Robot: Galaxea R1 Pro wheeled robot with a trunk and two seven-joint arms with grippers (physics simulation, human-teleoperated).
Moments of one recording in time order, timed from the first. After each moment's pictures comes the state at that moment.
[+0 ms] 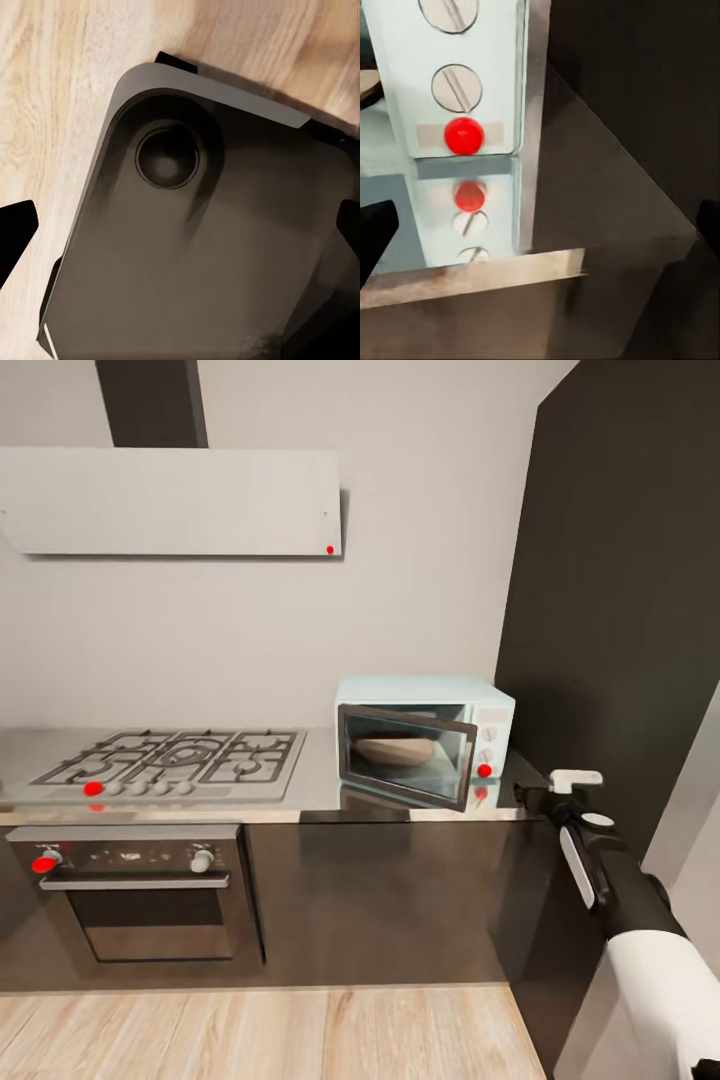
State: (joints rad) left arm 0.00 0.01 0.08 -0.09 0.30 -0.01 0.00; right arm -0.75 -0.19 -0.13 -1.01 0.03 0.38 0.03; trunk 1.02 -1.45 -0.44
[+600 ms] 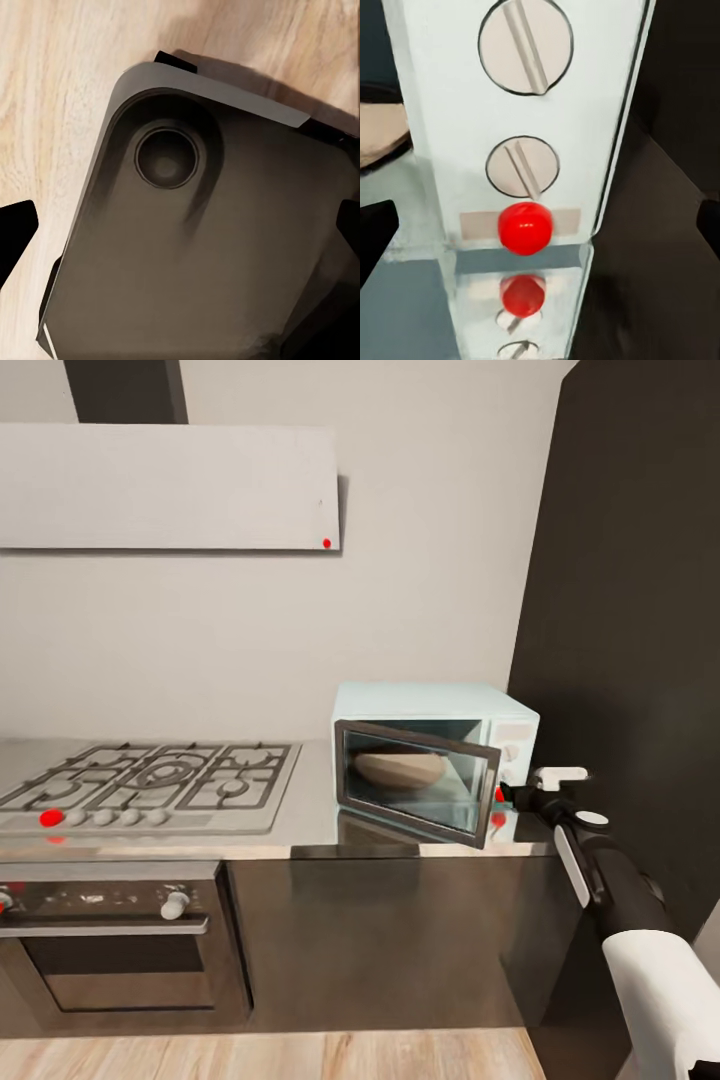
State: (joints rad) left arm 0.00 0.01 0.08 -0.09 0.30 -0.01 -0.01; right arm -0.75 -0.18 -0.11 -1.02 0.01 0.38 0.10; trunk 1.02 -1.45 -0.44
